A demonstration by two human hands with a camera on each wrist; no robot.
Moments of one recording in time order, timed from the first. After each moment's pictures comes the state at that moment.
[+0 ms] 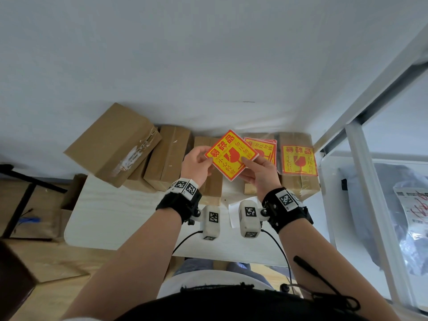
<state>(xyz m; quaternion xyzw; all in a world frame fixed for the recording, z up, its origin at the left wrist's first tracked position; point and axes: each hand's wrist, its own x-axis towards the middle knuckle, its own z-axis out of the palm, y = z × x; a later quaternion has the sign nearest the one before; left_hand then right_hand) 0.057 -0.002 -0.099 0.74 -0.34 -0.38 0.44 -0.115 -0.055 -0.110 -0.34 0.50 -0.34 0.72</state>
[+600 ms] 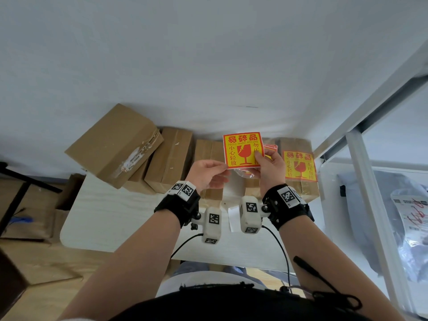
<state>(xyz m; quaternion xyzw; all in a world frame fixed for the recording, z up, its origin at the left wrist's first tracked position) 0.054 0.003 -0.089 0.64 -0.25 -0.59 0.43 -0.108 -0.074 -0.106 -0.31 0.56 -0.44 0.63</state>
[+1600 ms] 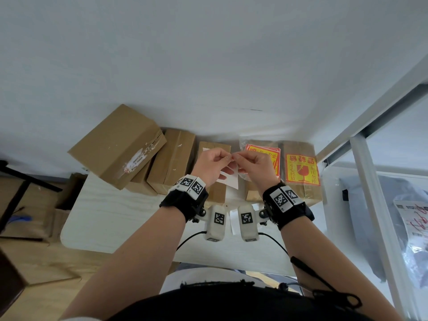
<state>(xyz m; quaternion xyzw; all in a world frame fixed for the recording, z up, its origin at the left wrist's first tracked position) 0.052 -0.012 -0.071 0.65 -0.38 -0.49 0.44 -0.091 -0.067 -0.087 -0.60 0.45 -0.32 0.59</state>
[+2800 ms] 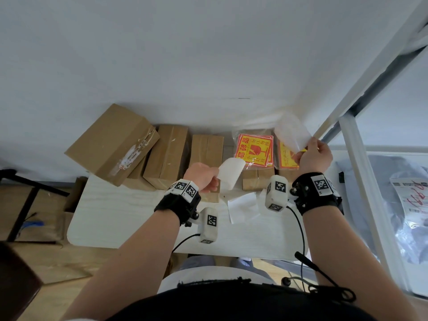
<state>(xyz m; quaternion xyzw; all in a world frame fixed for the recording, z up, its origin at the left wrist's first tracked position) 0.038 0.009 -0.084 0.78 -0.28 -0.51 0.24 -0.191 -0.103 -0.088 -0.28 0.67 -0.53 0.44</state>
